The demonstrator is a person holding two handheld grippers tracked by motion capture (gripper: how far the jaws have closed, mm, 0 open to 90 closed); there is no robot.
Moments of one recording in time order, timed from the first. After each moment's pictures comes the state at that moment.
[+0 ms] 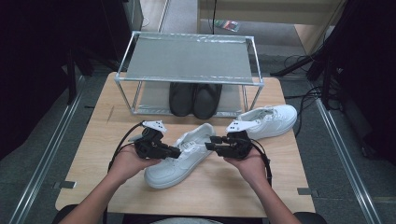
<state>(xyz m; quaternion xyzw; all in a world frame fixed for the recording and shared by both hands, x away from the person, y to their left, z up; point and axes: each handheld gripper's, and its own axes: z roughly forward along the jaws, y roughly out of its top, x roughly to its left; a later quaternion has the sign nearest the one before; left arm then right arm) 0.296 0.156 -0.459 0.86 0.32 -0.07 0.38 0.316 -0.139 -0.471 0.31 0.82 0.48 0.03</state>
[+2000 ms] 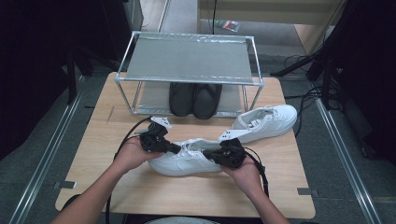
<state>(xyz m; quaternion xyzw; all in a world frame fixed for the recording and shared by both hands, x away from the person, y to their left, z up) 0.332 0.151 -0.476 0.89 0.30 -0.06 0.35 0.296 -0.124 -0.486 0.33 0.84 0.43 -0.01</state>
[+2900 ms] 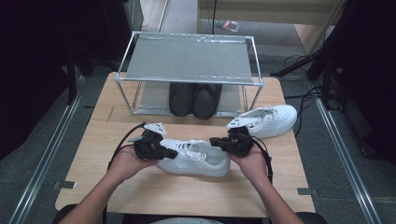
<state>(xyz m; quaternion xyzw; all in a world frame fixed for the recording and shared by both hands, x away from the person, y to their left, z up) 0.297 0.160 -0.467 0.88 0.32 -0.05 0.36 0.324 -0.142 -0.465 0.34 0.83 0.45 0.01</state>
